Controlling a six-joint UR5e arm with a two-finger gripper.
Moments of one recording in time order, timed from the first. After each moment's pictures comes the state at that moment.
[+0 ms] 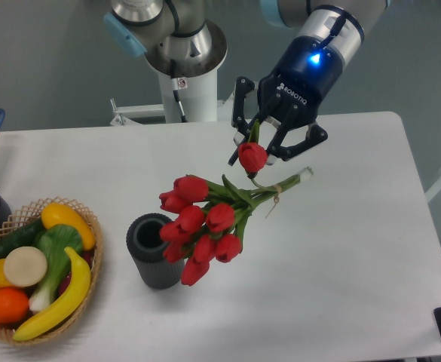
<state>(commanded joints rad) 2.78 -1.70 -1.65 -0.79 0.32 0.74</state>
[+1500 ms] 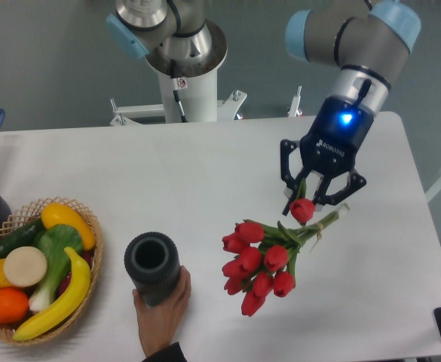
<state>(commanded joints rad) 2.82 -1.87 -1.70 -0.79 0.56 1.04</state>
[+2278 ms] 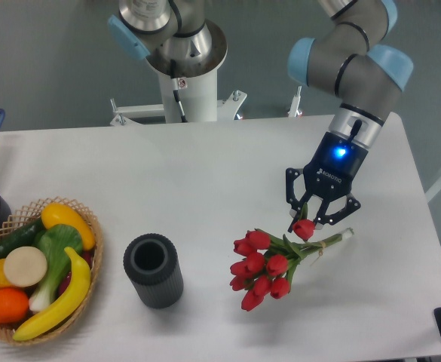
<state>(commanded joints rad) 2.85 -1.92 -1.77 -0.79 0.69 1.26</state>
